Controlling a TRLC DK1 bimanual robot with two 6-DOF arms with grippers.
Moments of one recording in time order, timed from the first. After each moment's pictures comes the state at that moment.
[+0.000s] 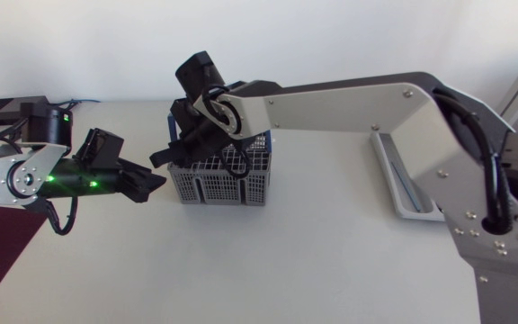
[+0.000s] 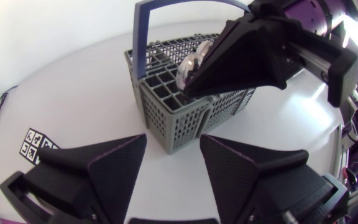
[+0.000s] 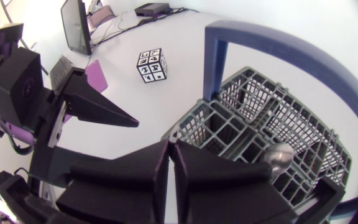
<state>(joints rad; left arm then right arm) -0.02 1.46 0.72 -0.05 0.48 0.37 0.79 2.22 1.83 -0.36 -0.23 0.13</state>
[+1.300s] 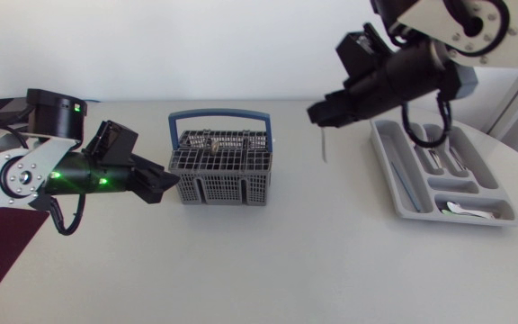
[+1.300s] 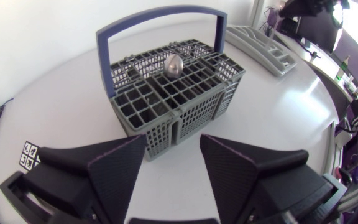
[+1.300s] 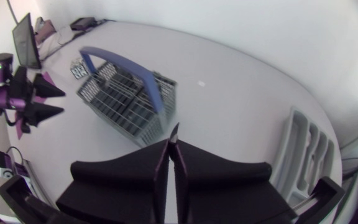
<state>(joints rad) -0.16 1.37 0.75 -0.14 0.40 0.31 0.38 1.52 1.35 -0.68 -0.10 -0.06</state>
